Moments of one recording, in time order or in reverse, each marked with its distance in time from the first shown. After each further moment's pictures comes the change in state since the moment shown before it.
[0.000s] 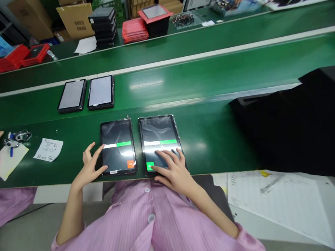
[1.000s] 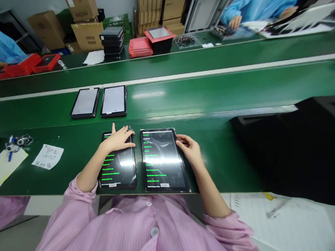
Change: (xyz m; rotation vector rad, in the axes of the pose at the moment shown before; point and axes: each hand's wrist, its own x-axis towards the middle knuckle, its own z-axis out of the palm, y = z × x) left_hand 0.183 0.075 -0.011 0.193 -0.339 0.244; right_hand 0.054 0.141 0.027 0.806 0.405 0.778
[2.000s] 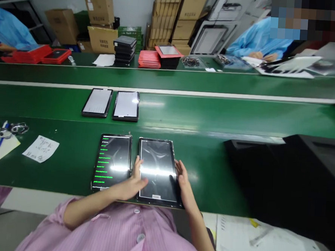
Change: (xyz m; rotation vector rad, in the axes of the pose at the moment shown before) left_hand -0.062 0.113 0.088 -1.058 0.005 -0.012; right_hand -0.086 0.017 -0.005 0.201 -0.118 0.098
